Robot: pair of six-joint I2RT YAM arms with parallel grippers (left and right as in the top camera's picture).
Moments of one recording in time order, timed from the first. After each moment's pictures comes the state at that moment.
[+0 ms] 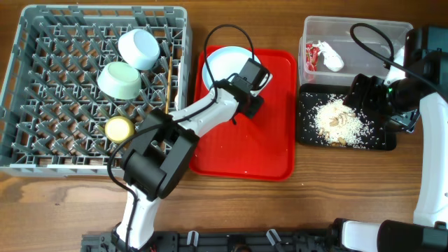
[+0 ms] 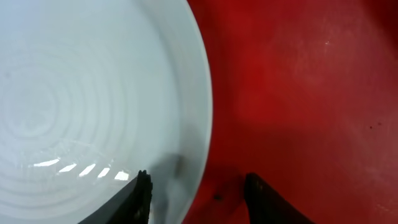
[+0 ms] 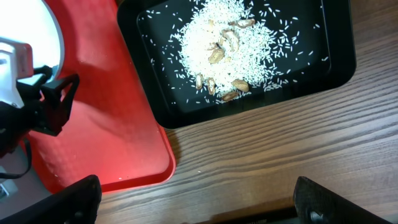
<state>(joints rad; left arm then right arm) -0.67 2.15 1.46 -0.42 -0.06 0.03 -0.17 1.50 1.64 -1.54 -0.10 0.24</state>
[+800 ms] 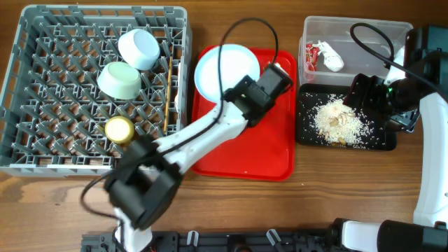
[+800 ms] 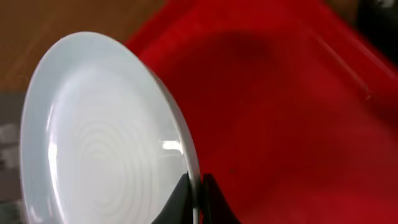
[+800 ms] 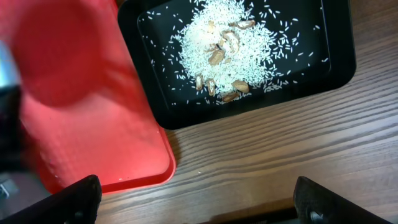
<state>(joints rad) -0.80 1.93 1.46 -0.49 -0.40 0.11 -0.17 1.50 1.64 -1.53 -0.10 0.24</state>
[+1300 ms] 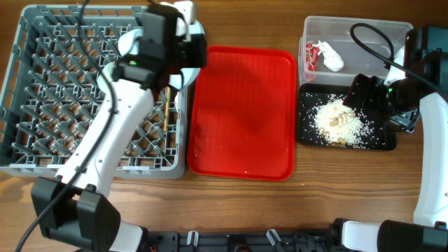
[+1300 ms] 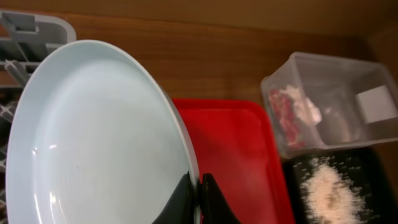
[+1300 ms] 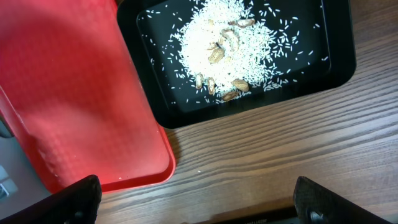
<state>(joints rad) -0.31 1.65 1.46 -0.50 0.23 -0.34 -0.17 1.50 1.64 -1.54 -0.10 0.24</state>
